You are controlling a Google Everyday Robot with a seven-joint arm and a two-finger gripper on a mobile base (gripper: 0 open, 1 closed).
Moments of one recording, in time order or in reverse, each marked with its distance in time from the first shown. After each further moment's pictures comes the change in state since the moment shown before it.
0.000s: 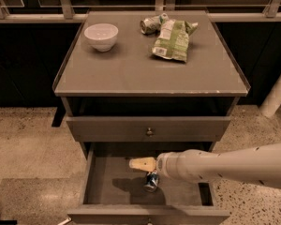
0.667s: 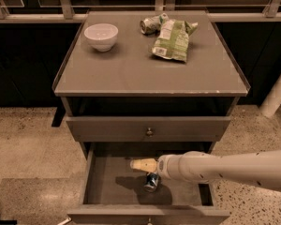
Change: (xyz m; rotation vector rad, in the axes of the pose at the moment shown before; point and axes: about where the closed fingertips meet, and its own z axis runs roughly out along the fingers) arm 0.008 -0.017 0.032 -0.059 0.018 0.053
